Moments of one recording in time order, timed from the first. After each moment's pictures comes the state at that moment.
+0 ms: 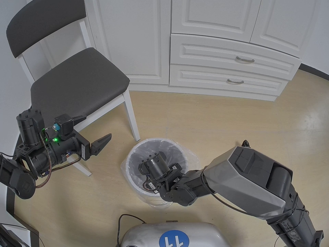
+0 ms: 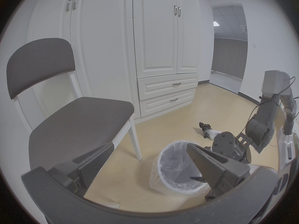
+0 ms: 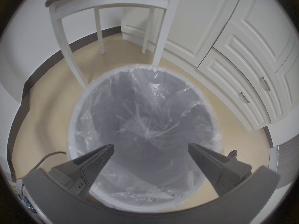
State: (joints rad) left arm -0.22 1.65 -0.51 -1.01 -0.27 0.30; right arm 0.85 2.58 -1.61 -0.27 -0.56 -0.06
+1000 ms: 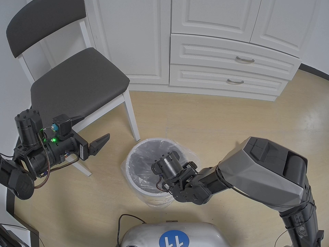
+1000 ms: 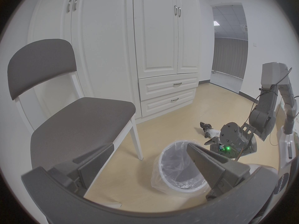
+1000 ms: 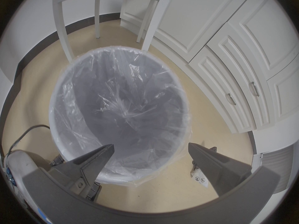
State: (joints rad) left arm -0.21 1.64 -0.50 -1.01 -0.27 0.30; right arm 0.82 2.48 -1.43 -0.27 -0.65 -0.16
